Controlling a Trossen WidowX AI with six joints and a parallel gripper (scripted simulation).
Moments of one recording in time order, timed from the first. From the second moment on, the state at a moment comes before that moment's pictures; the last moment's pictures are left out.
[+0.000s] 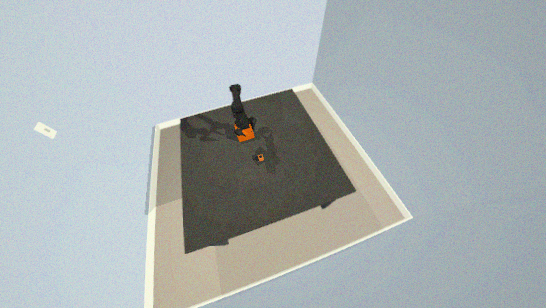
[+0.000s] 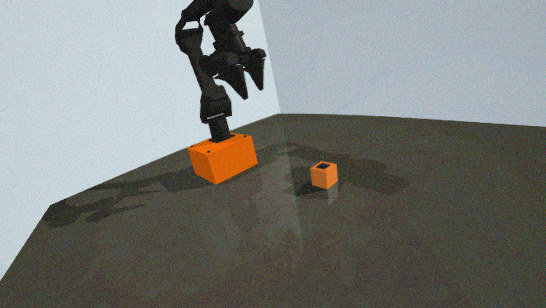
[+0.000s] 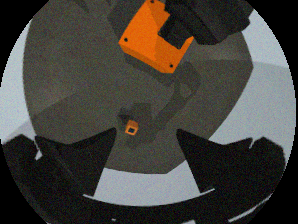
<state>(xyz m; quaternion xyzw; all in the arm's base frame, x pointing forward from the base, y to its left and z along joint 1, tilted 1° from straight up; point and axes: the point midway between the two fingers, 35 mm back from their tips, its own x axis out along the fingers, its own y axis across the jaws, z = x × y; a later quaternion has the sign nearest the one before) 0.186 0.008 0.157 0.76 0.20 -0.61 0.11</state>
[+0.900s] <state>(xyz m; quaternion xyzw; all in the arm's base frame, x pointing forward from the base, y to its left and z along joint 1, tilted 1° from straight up) 0.290 0.033 0.106 0.31 0.64 -0.25 0.66</state>
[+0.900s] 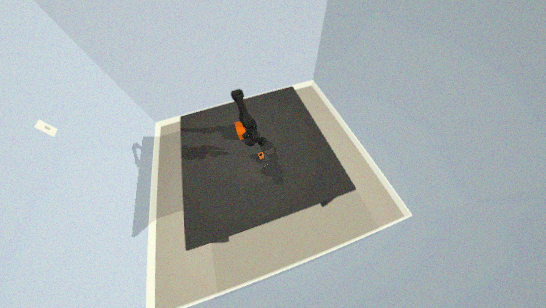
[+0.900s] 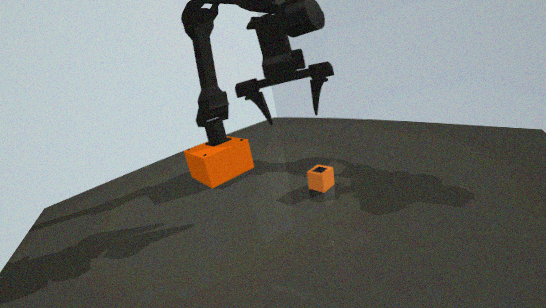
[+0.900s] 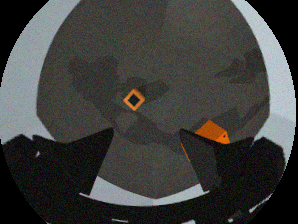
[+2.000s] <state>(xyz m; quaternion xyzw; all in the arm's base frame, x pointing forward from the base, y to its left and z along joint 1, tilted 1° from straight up) 0.338 0.048 0.013 0.00 0.69 0.00 0.72</state>
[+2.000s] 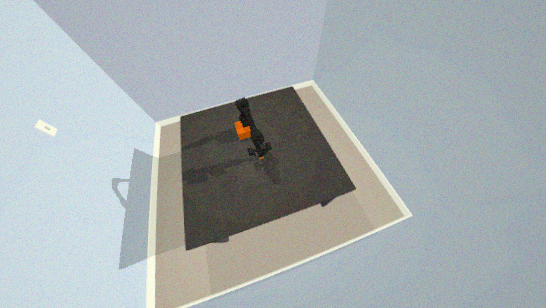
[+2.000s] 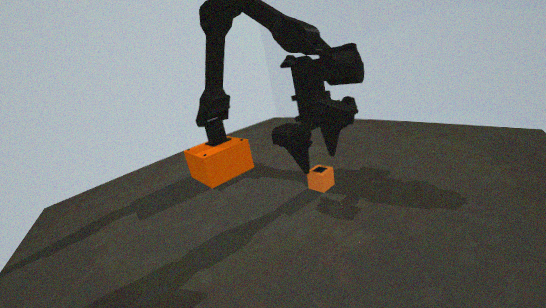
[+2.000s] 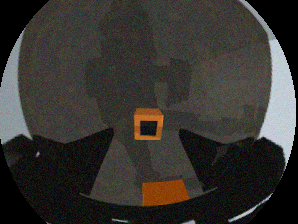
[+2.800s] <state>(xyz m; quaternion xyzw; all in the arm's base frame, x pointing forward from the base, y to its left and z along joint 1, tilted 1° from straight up) 0.338 0.048 -0.016 0.00 0.69 0.00 0.72</state>
